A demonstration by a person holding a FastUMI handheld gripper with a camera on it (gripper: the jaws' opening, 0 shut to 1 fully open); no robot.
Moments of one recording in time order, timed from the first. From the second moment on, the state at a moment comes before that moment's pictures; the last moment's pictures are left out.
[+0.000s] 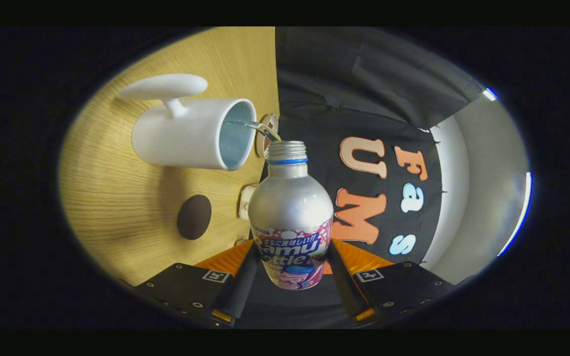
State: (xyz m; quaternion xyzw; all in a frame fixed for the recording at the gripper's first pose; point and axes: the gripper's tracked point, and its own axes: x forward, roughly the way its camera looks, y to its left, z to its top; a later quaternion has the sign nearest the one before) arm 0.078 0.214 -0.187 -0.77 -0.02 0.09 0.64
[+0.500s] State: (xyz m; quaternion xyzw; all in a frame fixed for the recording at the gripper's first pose) arm 0.081 0.207 -0.177 -0.79 -0.03 0.08 0.61
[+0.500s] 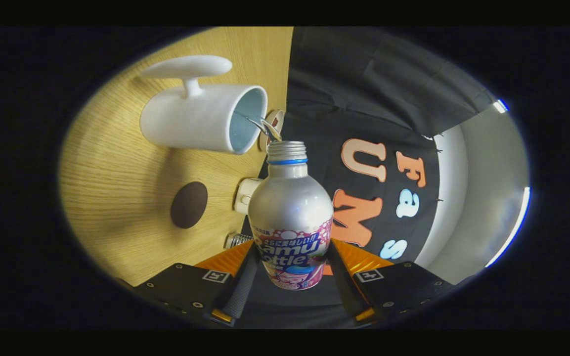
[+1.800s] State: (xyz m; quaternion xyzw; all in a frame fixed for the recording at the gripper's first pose) arm 0.084 0.213 -0.143 -0.83 -0.06 0.08 0.55
